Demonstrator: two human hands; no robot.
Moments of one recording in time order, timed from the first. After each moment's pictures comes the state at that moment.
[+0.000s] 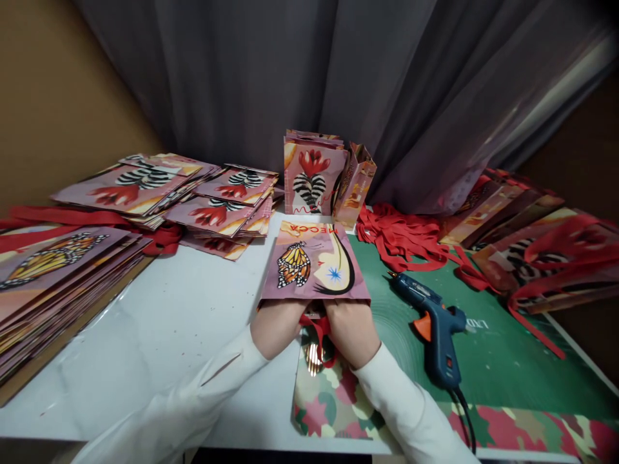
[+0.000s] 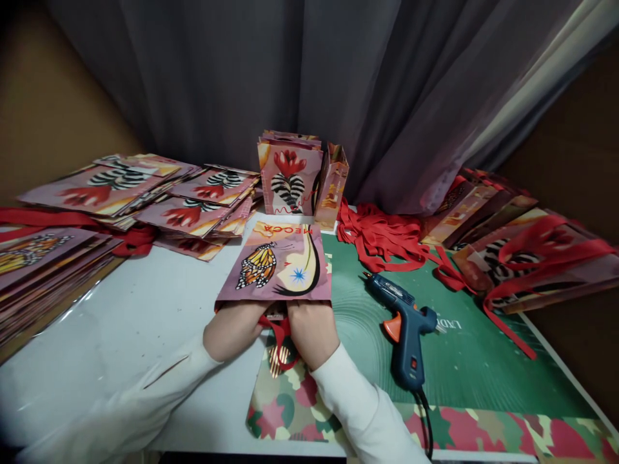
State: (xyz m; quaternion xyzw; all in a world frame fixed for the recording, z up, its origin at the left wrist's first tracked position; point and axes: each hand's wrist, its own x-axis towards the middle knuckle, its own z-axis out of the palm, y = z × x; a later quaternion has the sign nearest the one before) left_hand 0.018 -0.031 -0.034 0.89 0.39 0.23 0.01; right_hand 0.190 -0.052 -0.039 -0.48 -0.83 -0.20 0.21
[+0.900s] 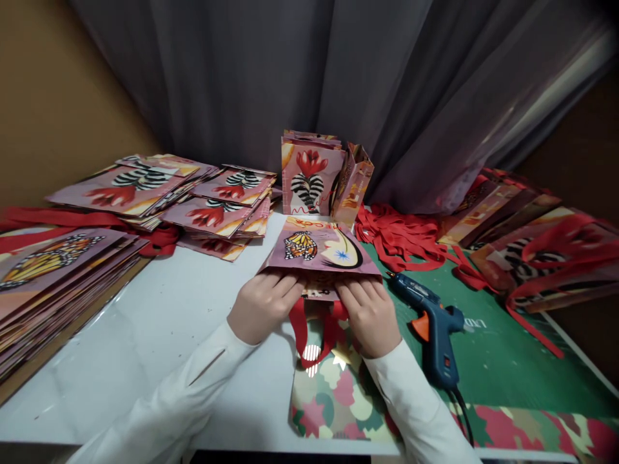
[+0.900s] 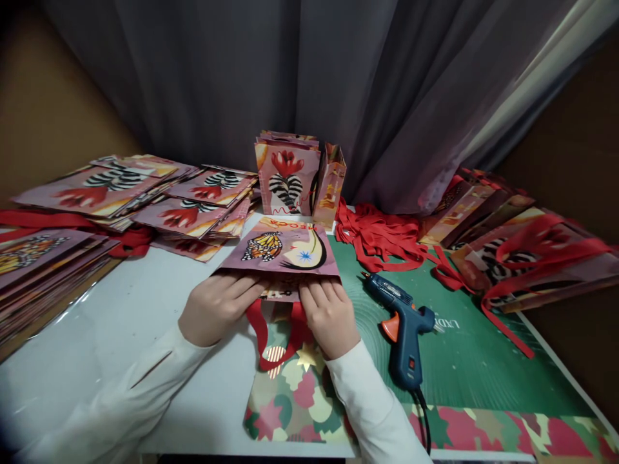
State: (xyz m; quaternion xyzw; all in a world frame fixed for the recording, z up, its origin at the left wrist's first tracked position) left_hand -0.001 -0.022 0.002 0.87 0.30 0.27 -0.29; right_hand 0.225 -0.054 -0.013 -0.44 -0.83 -0.25 0.24
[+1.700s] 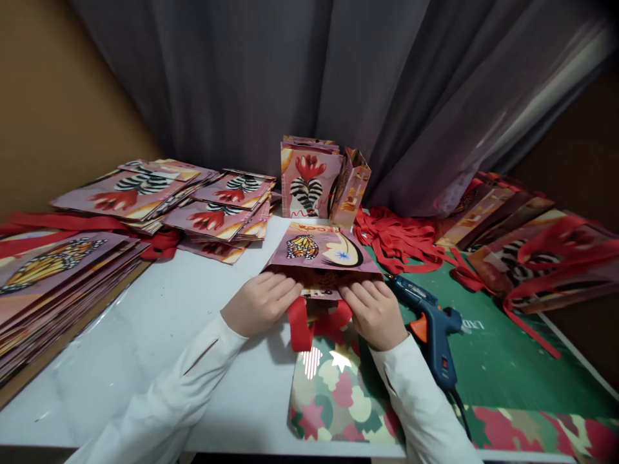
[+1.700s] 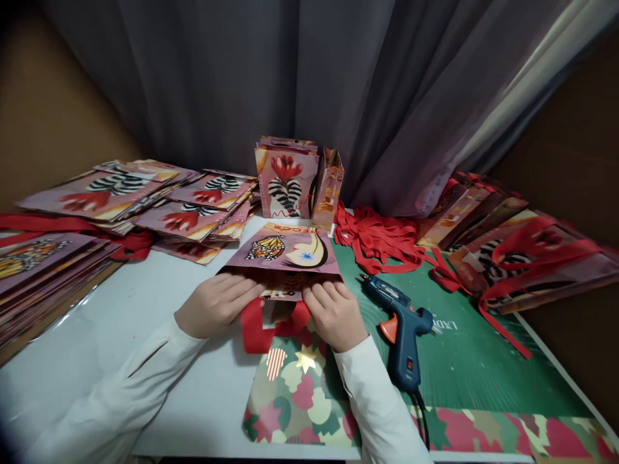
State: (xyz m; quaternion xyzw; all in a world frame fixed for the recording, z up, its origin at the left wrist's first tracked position) left_hand -0.010 -0.009 0.003 0.89 0.20 0.30 -0.26; right_hand 0.241 -0.048 -0.008 -0.38 -0.85 -0.25 0.26
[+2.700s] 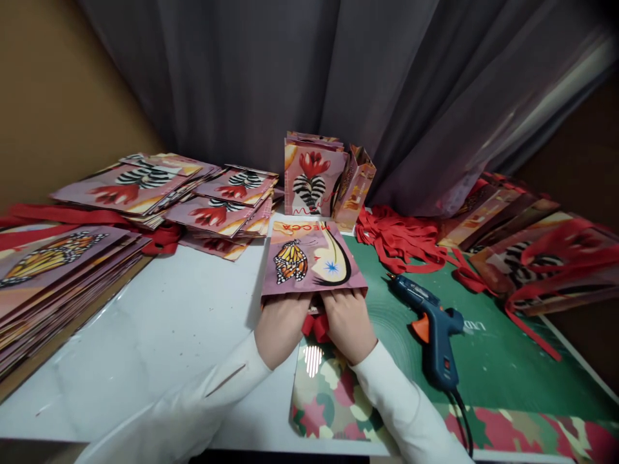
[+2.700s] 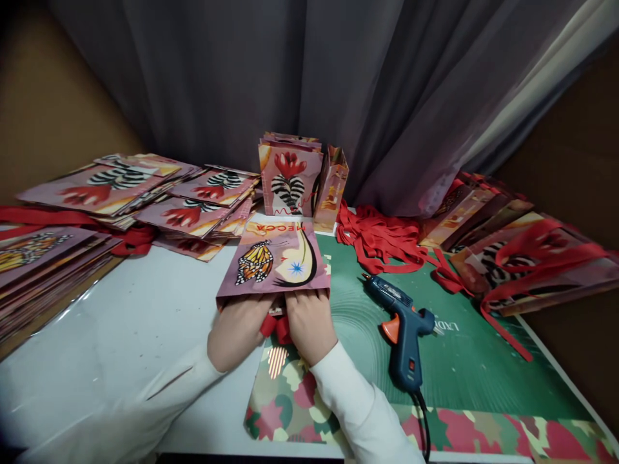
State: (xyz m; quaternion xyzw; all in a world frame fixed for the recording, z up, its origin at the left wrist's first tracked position) left_hand 0.033 -0.044 -0.030 0.86 0.48 0.20 0.00; right_hand 0.188 -0.050 -0.032 -0.51 -0.83 -0.15 0.17
